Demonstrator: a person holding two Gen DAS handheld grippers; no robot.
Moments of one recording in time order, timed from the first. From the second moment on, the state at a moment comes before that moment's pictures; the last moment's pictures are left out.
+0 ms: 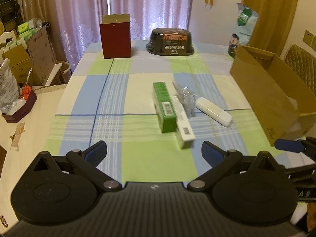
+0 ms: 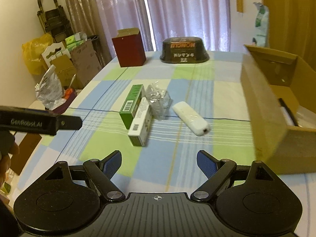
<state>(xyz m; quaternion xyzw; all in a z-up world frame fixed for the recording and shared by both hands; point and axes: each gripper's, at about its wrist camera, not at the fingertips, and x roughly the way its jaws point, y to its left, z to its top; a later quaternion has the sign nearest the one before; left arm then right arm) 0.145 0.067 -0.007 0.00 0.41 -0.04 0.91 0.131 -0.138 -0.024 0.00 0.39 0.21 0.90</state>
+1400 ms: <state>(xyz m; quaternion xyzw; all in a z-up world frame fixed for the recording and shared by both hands) 0.280 0.030 -0.094 0.03 0.43 -0.08 0.90 0.155 -0.125 -0.095 -0.08 0.41 0.22 0.88</state>
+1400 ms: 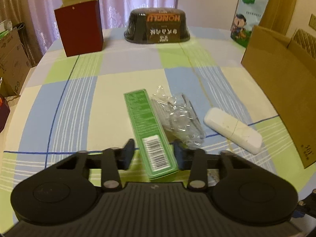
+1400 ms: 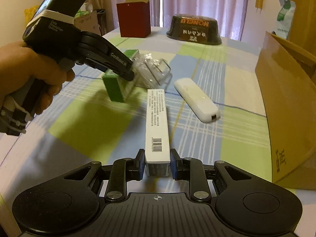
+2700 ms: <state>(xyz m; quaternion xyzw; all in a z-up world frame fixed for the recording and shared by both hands) 0.169 0.023 -0.077 0.07 0.46 -0.10 0.88 0.175 -0.126 -0.078 -0.08 0.41 0.22 0.88</state>
